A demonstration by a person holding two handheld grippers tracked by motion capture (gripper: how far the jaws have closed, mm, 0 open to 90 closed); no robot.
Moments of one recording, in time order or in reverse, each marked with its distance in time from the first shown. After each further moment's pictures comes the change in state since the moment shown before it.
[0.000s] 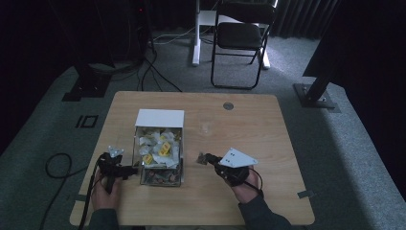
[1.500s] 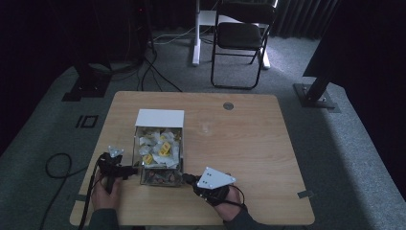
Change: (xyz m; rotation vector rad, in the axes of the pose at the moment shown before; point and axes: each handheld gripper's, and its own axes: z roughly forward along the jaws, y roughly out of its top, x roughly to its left) left arm 0.000 0.000 0.000 -0.001 0.001 0.000; right arm 0.068 0.003 0.011 -0.014 0.164 -0.063
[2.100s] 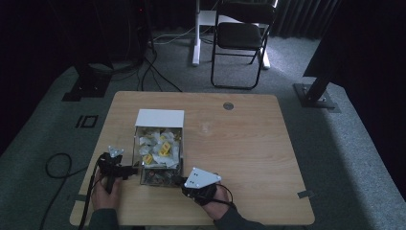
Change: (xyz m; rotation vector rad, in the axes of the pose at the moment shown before) left arm 0.000 0.000 0.000 0.000 0.000 0.000; right arm 0.011 0.001 0.030 0.004 0.057 -0.004
